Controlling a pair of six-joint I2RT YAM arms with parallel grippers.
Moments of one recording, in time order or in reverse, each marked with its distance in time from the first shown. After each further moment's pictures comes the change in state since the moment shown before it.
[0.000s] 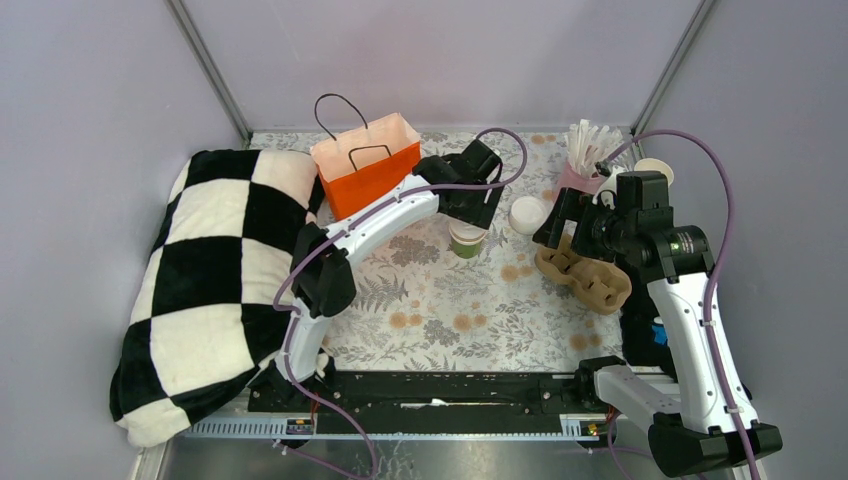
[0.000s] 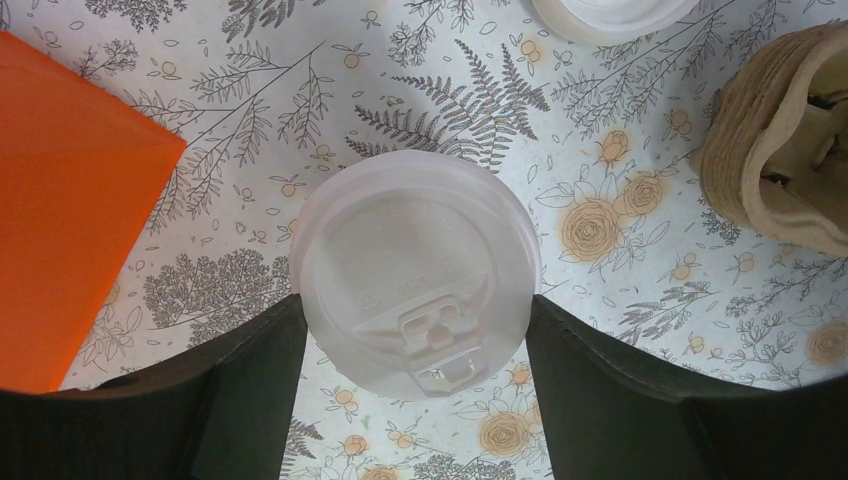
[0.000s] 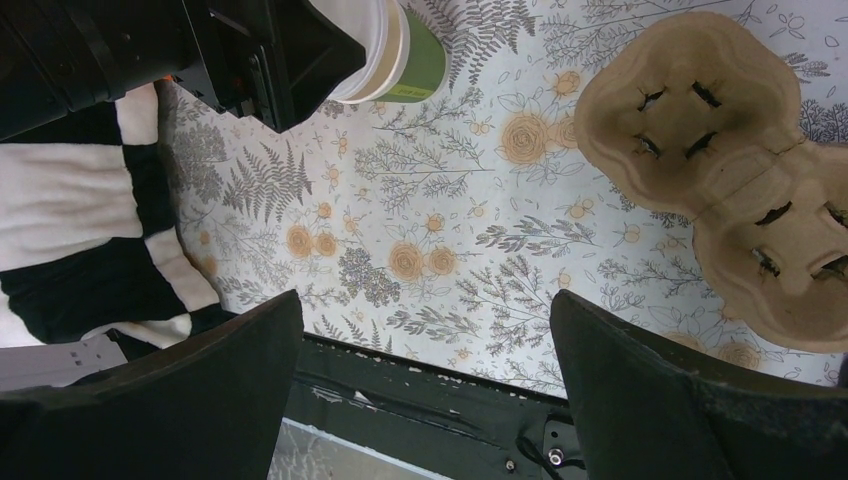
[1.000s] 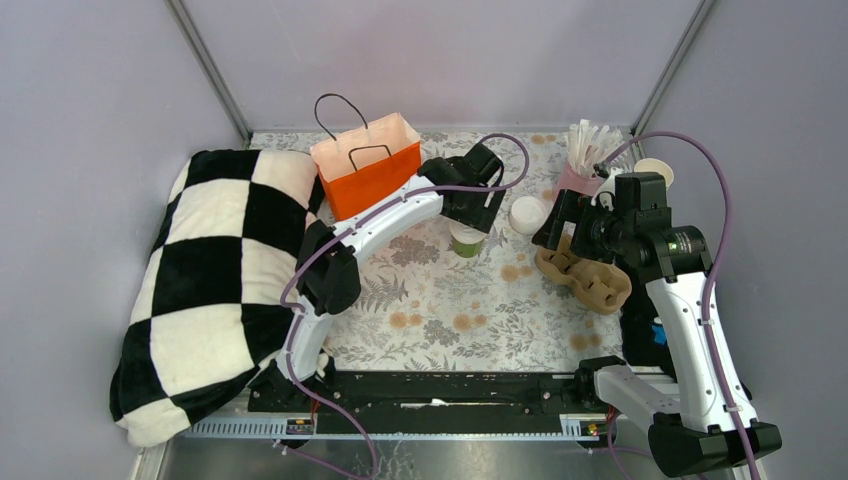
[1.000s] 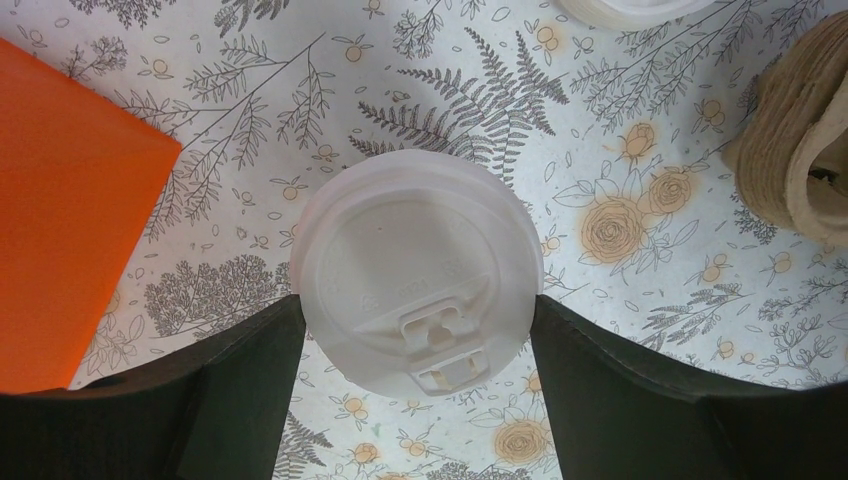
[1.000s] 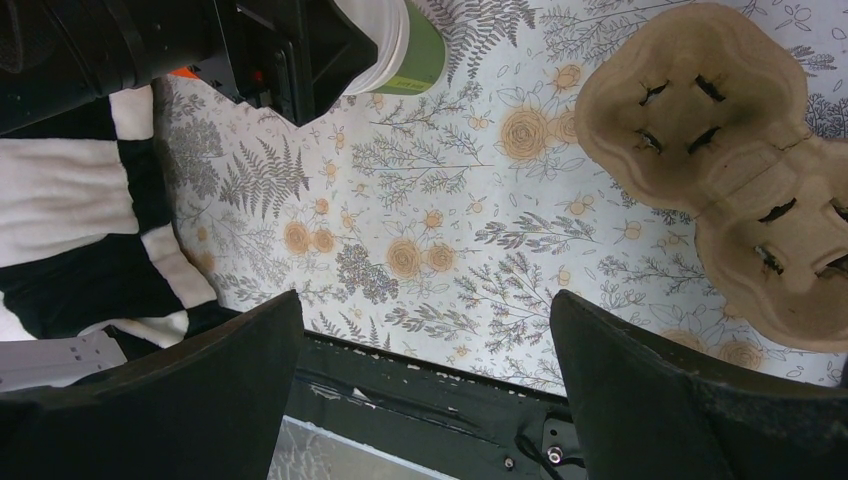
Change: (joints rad) left arm 0.000 0.038 0.001 -0.001 0.003 0.030; right arm 0.000 0.000 -0.018 0.004 -0.005 -0.003
